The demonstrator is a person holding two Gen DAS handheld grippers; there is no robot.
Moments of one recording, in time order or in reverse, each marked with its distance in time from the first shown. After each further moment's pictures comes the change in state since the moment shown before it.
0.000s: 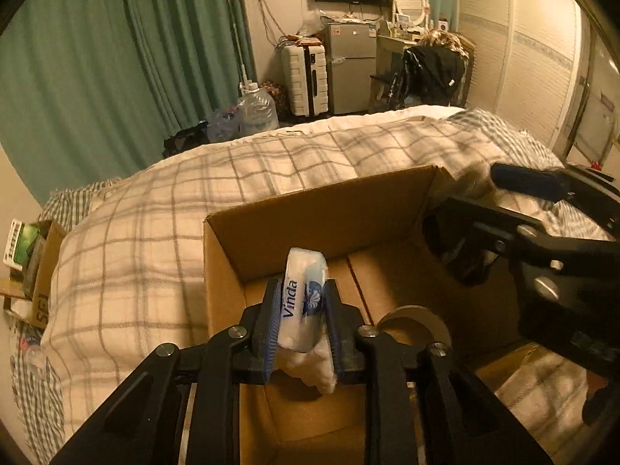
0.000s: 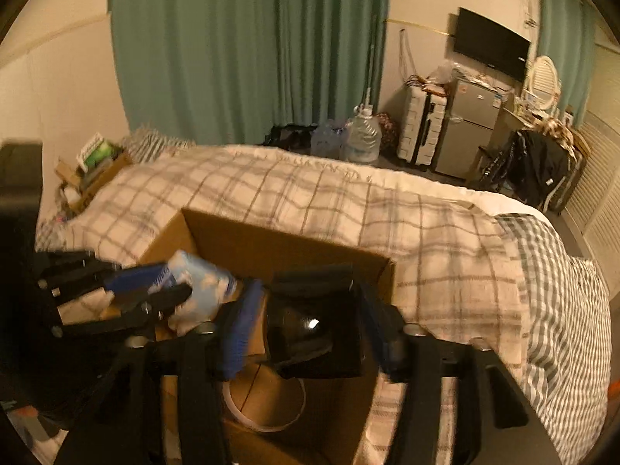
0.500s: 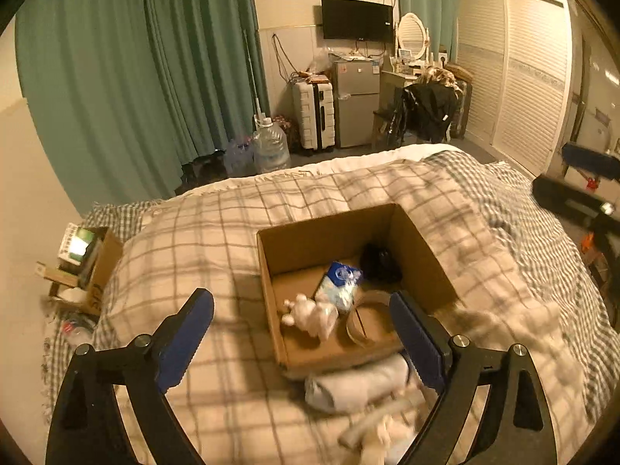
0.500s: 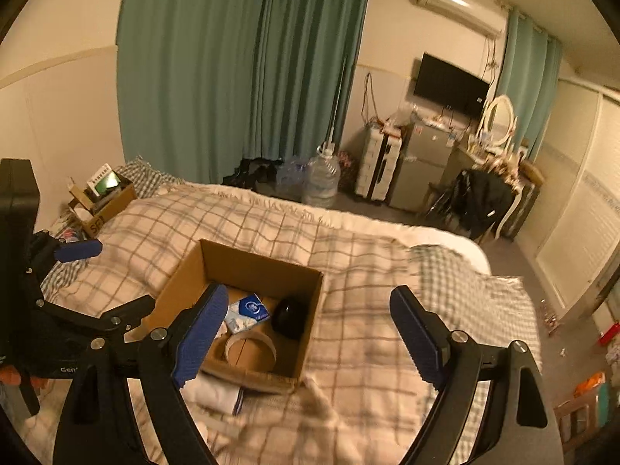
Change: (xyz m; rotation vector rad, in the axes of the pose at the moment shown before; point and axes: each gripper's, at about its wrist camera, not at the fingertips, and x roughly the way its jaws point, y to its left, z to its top) left arm -0.157 -0.001 -0.025 -0.004 -0.121 0.035; right arm -0.192 0.020 0.004 -0.050 -0.114 -0.161
